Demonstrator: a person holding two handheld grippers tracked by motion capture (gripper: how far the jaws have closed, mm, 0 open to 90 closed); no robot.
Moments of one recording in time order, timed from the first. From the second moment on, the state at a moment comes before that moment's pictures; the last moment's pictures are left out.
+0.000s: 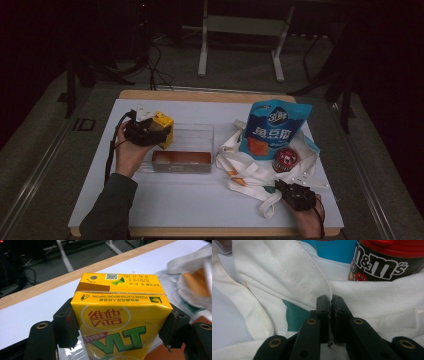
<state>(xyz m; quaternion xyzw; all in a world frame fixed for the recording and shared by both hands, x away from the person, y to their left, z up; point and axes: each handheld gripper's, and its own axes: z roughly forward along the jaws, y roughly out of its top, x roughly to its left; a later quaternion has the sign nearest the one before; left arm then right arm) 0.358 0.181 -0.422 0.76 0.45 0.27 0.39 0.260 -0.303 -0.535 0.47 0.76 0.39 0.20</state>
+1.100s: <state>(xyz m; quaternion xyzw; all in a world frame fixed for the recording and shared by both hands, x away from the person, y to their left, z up) 0.356 0.193 -0.461 0.77 0.49 0.26 0.33 0.260 -0.303 -0.535 0.47 0.76 0.39 0.20</state>
